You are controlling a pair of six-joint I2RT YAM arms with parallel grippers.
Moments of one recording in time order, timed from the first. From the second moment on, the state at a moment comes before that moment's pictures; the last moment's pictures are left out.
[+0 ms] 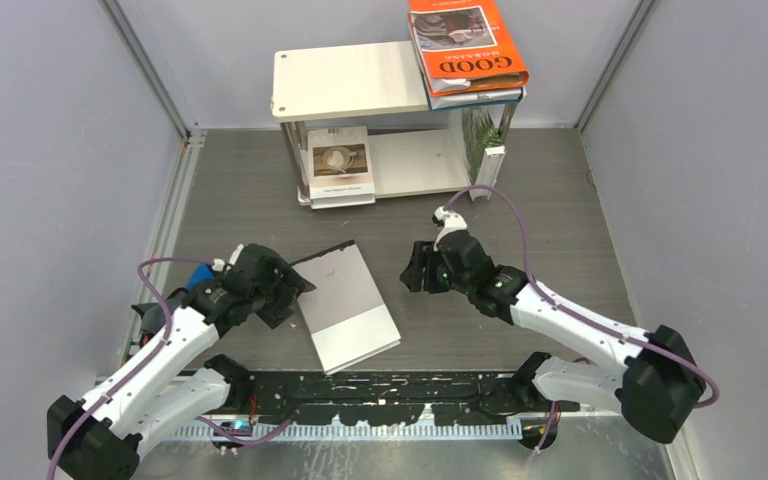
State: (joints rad) left arm -0.53 0.83 0.64 -0.76 -0.09 -1.31; right arm 0.76 1.07 0.68 -0.23 0.08 0.58
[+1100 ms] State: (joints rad) left arm -0.53 0.88 0.59 -0.74 -0.09 -1.34; right arm 0.76 1.52 0.51 0.44 -0.32 0.94
